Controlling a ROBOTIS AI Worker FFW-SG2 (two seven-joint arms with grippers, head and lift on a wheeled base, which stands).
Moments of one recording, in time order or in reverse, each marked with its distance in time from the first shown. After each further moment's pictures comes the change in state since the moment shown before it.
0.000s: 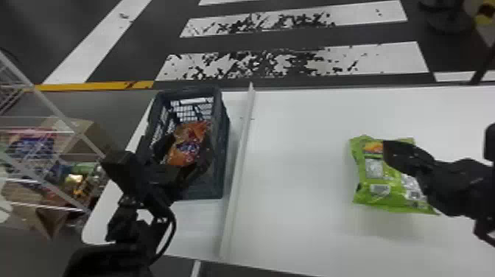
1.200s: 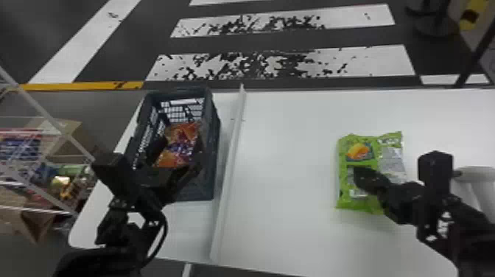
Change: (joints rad) left arm -0.004 -0.003 -0.005 0.012 0.000 0.003 -0.010; right arm -0.176 0.061 0.042 0.604 0.032 -0.326 0.030
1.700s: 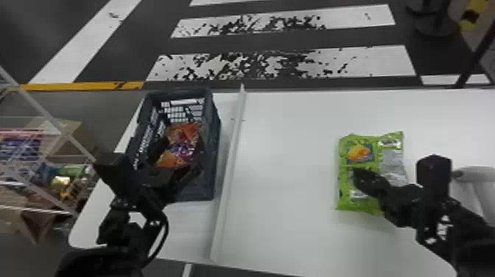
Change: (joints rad) left arm -0.004 0.001 -0.002 0.006 0.000 0.000 -0.002; right arm 0.008 0.006 -0.003 0.011 0.016 -0.033 0.000
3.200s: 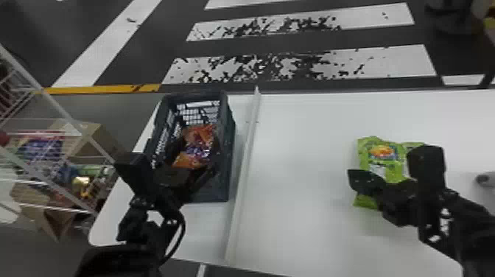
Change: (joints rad) left arm -0.005 0.004 -0.005 -0.001 0.002 0.001 -0.001; right arm -0.008 0.003 0.105 -0.161 0.055 0.206 0.001
